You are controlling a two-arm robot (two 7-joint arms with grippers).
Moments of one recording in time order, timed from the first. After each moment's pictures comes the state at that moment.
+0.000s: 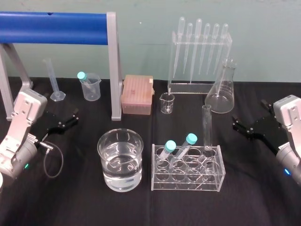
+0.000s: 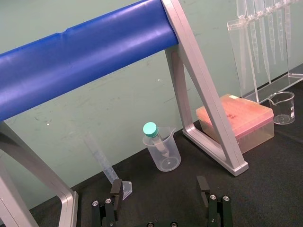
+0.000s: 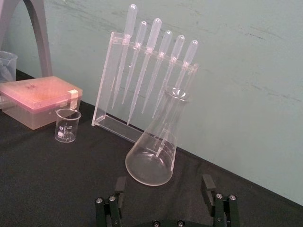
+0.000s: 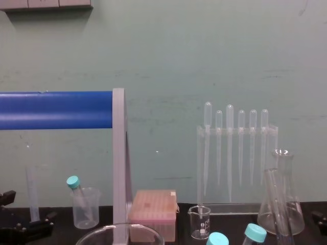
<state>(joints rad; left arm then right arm) -0.20 0.60 0.45 -1.41 -0.25 -0.12 0.03 0.20 0.60 -0.45 -1.41 0.25 -0.12 -0.03</state>
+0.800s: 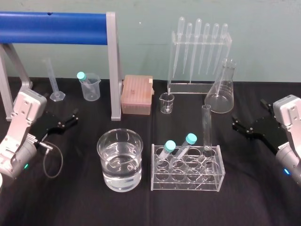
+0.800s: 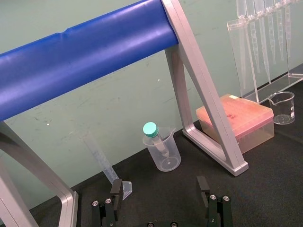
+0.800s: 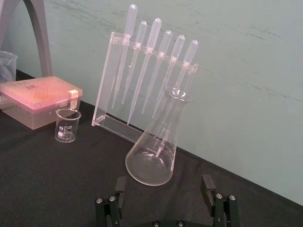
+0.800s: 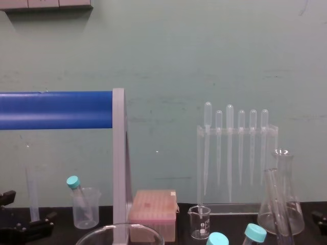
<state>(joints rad) -0.20 0.60 0.45 -1.41 -0.25 -0.12 0.03 0.20 0.60 -0.45 -1.41 0.25 -0.12 -0.03</state>
